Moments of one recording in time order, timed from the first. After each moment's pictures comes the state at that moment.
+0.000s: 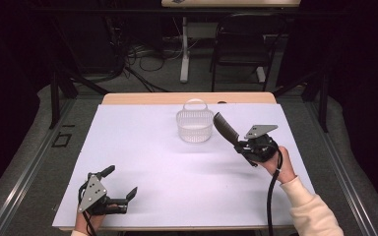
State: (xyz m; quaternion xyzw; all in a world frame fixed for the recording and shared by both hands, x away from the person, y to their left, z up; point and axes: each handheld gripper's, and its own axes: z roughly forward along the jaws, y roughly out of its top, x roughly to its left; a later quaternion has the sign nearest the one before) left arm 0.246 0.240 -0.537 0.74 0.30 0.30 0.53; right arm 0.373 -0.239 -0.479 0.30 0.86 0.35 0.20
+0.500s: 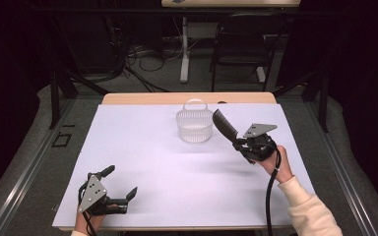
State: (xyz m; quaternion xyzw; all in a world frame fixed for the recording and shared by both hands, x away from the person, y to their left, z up) left arm 0.246 0.240 -0.536 0.74 0.30 0.30 0.53; right arm 0.375 -0.234 -0.479 0.30 0.85 0.36 0.22
